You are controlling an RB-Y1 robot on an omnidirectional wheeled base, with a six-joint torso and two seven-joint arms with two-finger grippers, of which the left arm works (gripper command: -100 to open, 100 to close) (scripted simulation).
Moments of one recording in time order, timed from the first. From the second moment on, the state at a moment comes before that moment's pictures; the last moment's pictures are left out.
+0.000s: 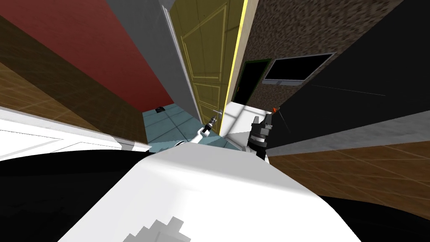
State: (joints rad) arm -0.31 0.11 -0.31 -1.01 -0.07 -0.48 0.29
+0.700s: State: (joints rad) arm -0.42 0.11 -0.35 -0.82 -0.08 -0.48 0.33
